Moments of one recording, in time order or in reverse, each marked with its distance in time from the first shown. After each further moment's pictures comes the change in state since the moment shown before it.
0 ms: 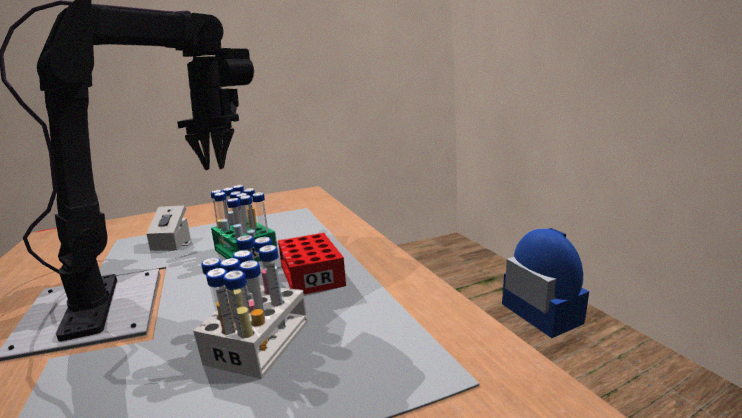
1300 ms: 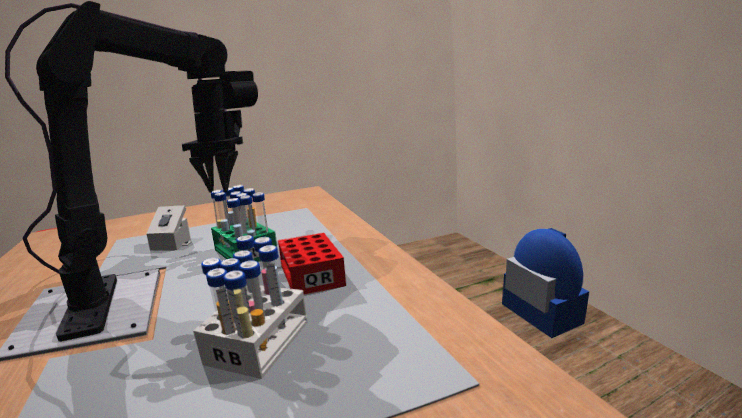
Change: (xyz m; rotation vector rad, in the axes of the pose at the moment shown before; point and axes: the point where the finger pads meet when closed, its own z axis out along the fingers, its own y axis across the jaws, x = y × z) arm 0.002 -0.003 0.044 -0.005 0.008 -0.005
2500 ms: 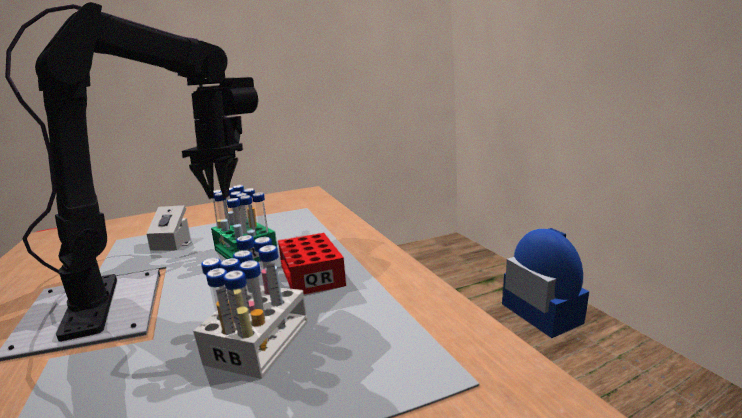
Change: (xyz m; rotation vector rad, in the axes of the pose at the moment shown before) arm 0.003 0.001 0.012 -0.003 0.005 0.005
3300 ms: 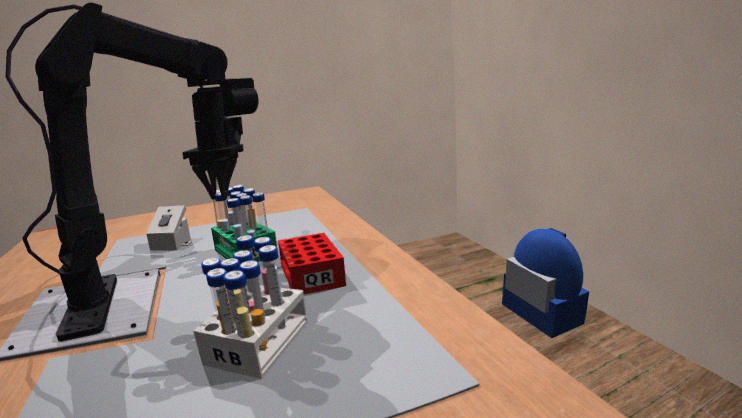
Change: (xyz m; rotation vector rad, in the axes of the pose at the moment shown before) arm -0.002 -0.001 0.002 0.005 -0.008 0.002
